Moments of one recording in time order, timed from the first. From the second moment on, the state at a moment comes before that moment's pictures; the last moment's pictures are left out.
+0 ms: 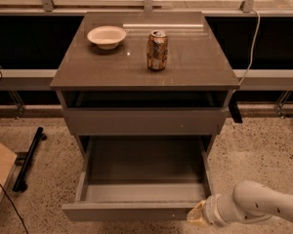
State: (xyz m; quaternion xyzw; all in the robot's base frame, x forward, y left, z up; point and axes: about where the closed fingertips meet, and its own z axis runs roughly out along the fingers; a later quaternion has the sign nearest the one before) arm 0.398 -0.181 0.416 -0.54 0.79 0.19 0.22
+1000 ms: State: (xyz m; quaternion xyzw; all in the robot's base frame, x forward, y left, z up) arm 0.440 -0.175 0.402 -0.53 0.79 0.19 0.26
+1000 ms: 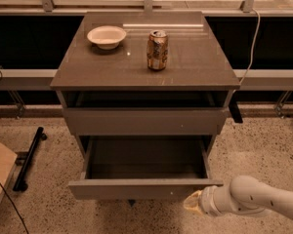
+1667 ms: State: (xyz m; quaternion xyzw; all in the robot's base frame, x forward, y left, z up) arm 0.513 -0.166 0.406 -0.53 0.77 0.18 0.31
